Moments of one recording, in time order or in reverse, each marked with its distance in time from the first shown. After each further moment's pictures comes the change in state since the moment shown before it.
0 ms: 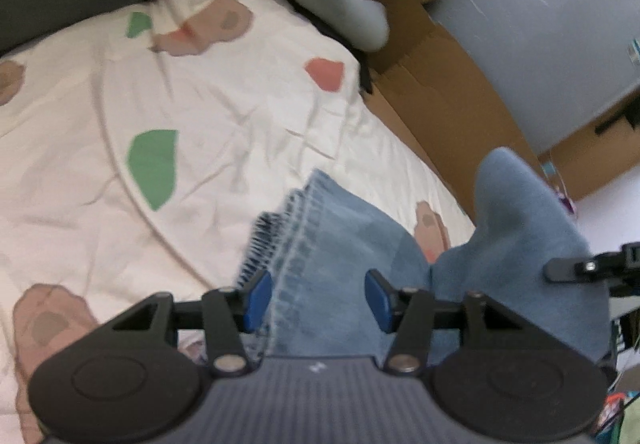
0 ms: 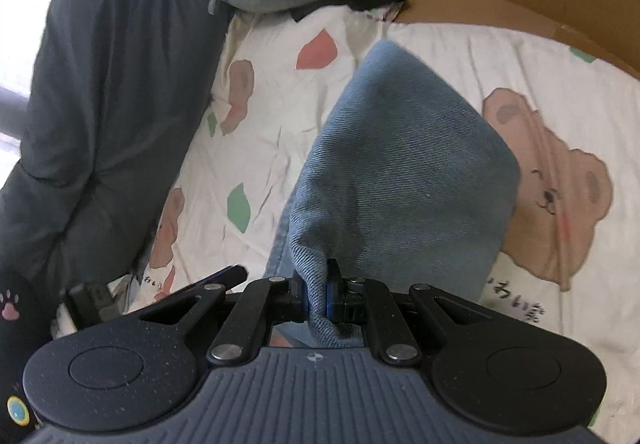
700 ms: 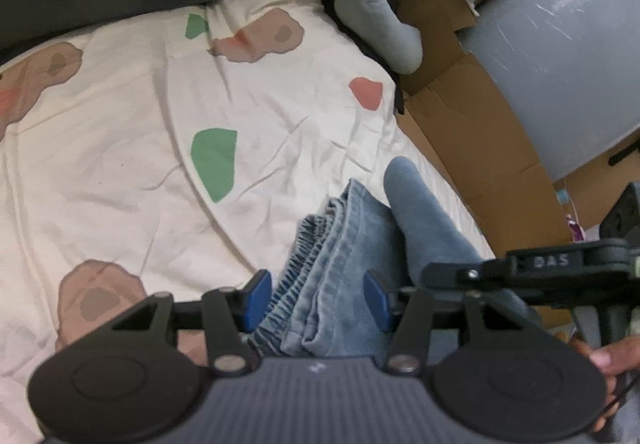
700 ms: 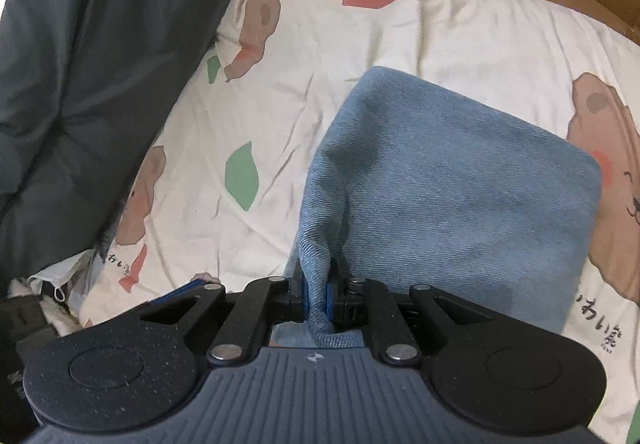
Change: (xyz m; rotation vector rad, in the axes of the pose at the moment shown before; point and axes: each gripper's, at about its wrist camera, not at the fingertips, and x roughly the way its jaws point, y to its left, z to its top) left arm -0.027 0.024 -0.011 -0.066 -0.039 0.045; right arm 0.116 0.058 -0.015 -0.079 0.053 -0.067
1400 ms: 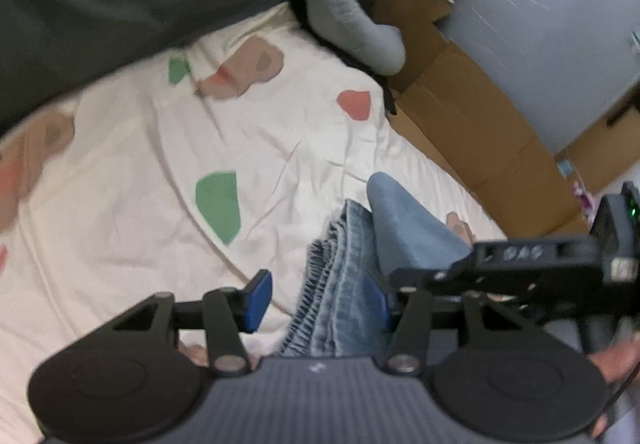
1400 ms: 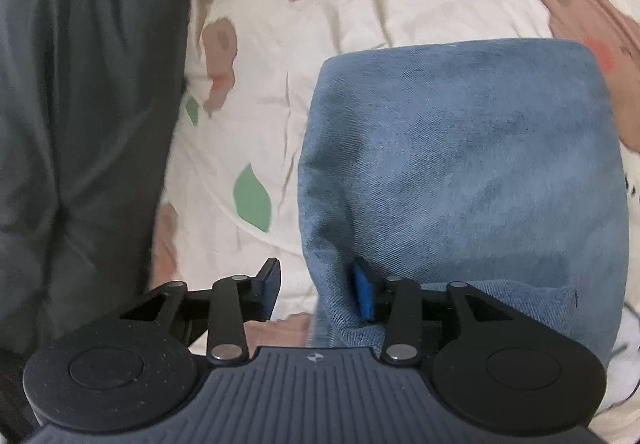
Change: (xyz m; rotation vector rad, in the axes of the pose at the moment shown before) left arm -0.016 -0.016 0.028 0.173 -0.007 0.059; right arm 0.006 -0.013 -0.020 0.370 -0.090 0.116
